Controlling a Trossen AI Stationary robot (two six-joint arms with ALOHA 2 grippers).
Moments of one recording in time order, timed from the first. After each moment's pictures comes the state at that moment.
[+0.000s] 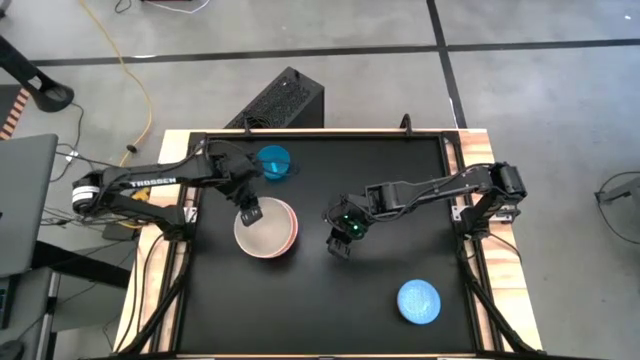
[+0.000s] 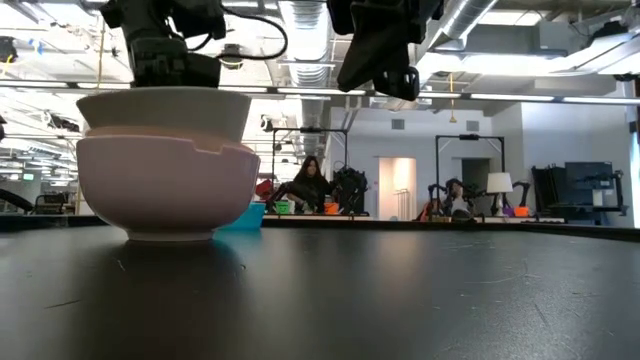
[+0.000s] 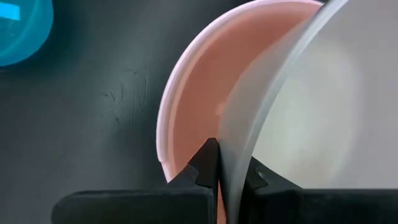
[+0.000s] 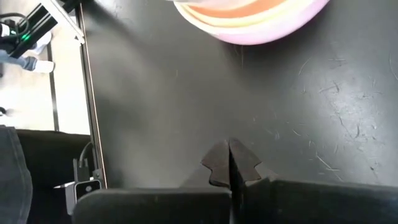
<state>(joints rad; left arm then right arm) 0.32 1.20 0.90 -0.81 0.17 -0.20 0.10 1.65 1.35 -0.54 -0.18 0.59</state>
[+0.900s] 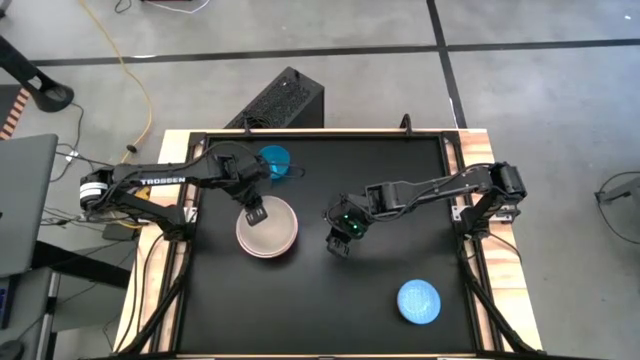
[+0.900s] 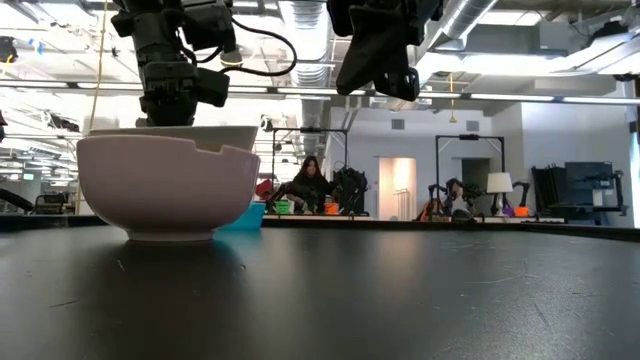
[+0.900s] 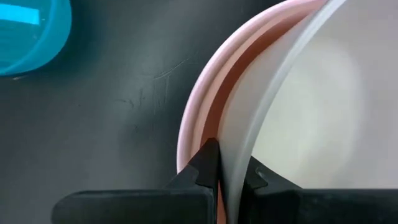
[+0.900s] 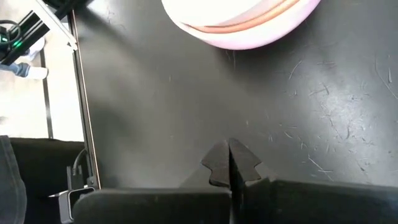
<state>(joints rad) 0.32 1.28 0.90 -0.78 0.09 -0.18 0.10 1.65 1.35 -0.54 -0.15 0.59</state>
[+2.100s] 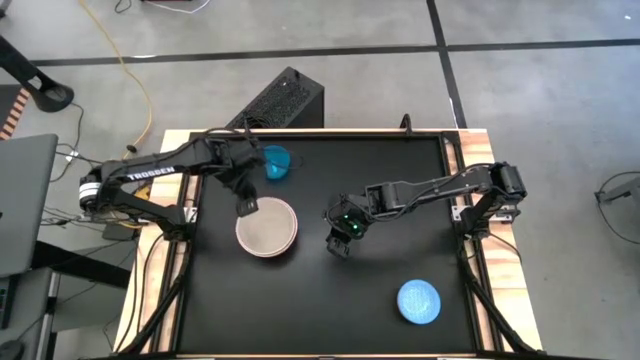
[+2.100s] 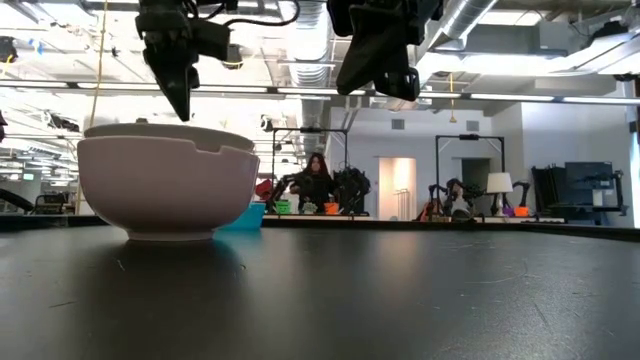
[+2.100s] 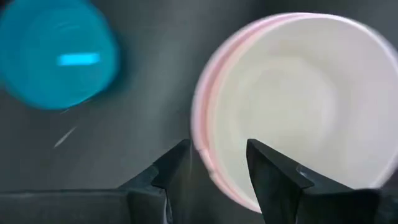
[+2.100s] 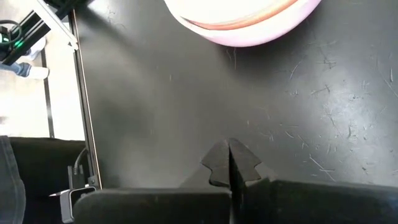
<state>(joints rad) 0.32 1.27 1.17 -1.08 0.04 0.01 0.10 1.65 1.36 -0.54 -0.16 0.60</state>
